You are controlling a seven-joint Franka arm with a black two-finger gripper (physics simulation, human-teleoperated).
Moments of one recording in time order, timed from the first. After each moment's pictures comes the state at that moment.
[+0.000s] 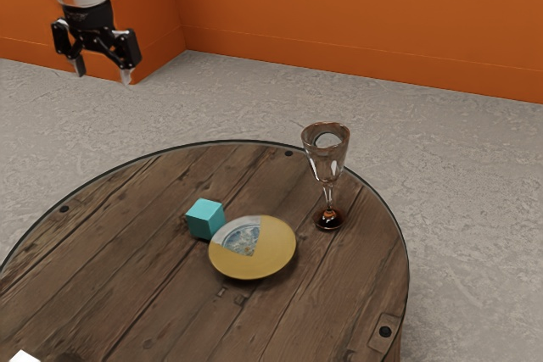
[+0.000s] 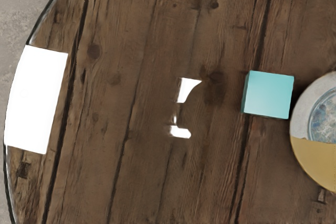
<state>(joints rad) -0.12 -0.05 0.22 -1.58 0.16 1.57 -0.12</state>
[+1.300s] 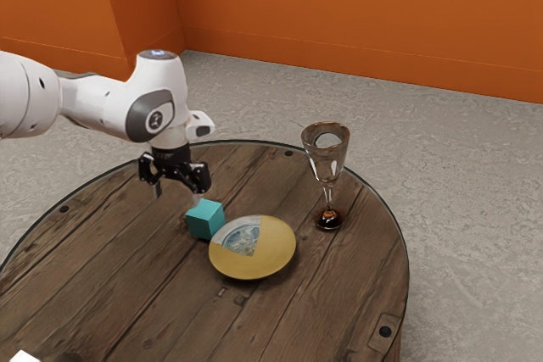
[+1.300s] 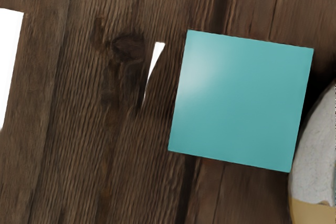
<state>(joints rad) -0.15 0.23 0.20 -1.97 0.04 2.12 -0.19</state>
